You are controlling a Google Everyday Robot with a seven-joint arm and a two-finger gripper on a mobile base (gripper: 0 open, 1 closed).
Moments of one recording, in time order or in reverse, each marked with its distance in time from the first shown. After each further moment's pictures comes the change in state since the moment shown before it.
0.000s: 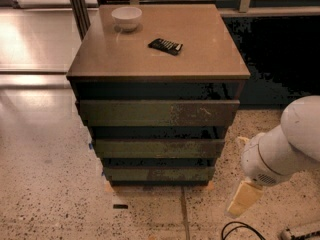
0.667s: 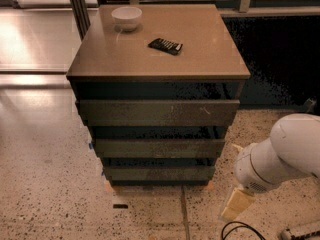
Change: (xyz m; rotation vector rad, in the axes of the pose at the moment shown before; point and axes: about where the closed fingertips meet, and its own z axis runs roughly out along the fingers) arm 0.004 0.005 0.038 -0.011 -0.021 -0.014
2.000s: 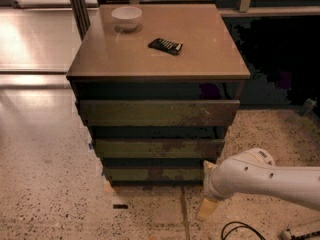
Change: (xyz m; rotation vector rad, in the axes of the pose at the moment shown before) arm 0.018 -0.024 0.191 0.028 0.017 -0.074
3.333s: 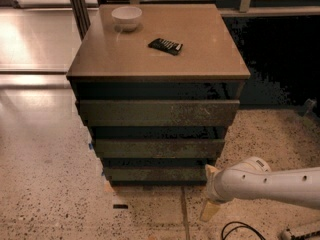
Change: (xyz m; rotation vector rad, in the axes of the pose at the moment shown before) arm 0.032 -0.012 0.053 0.027 -0.002 -0.051
